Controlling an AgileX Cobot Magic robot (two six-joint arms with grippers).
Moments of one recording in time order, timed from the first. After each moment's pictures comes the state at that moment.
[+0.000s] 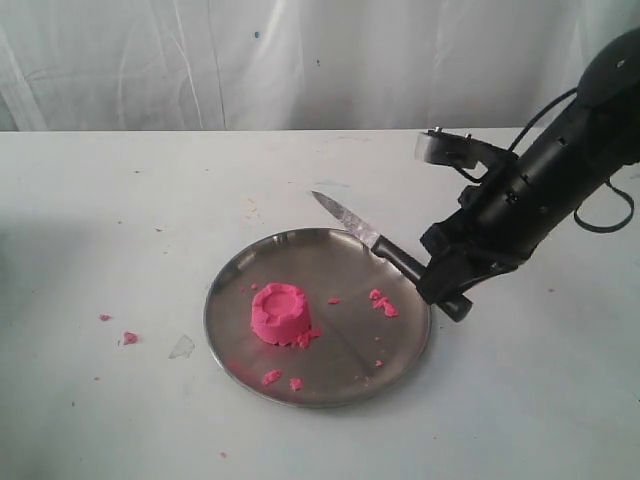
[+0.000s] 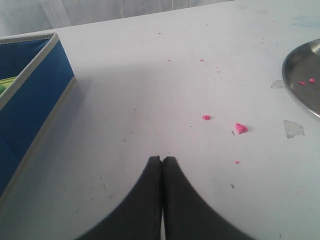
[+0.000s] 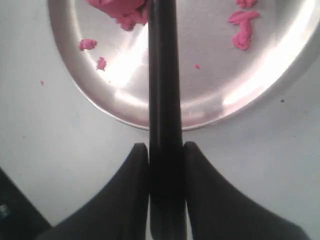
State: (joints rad) left arm 0.08 0.01 0.02 -0.13 0.37 0.24; right arm 0.19 1.73 -1.19 0.58 1.11 -0.66
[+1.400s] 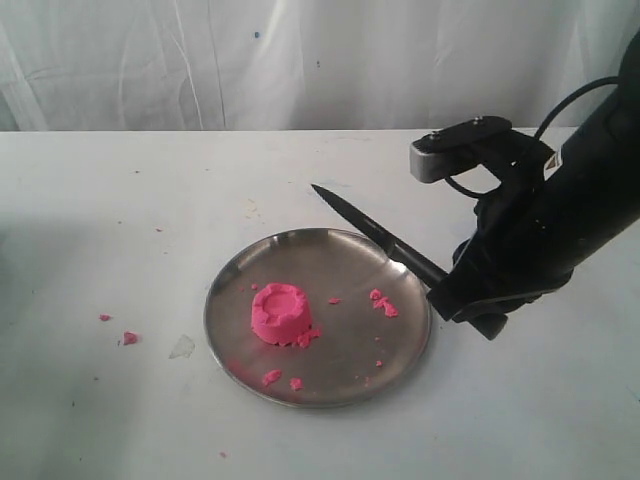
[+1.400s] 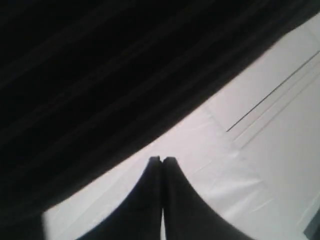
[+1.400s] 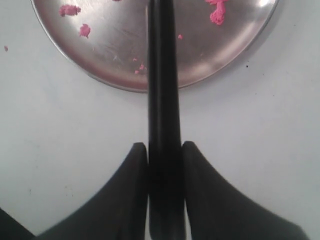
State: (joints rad) left arm 0.08 0.00 -0.06 -0.53 -0.64 -0.49; right arm 0.41 1.38 -1.02 0.26 0.96 -0.37
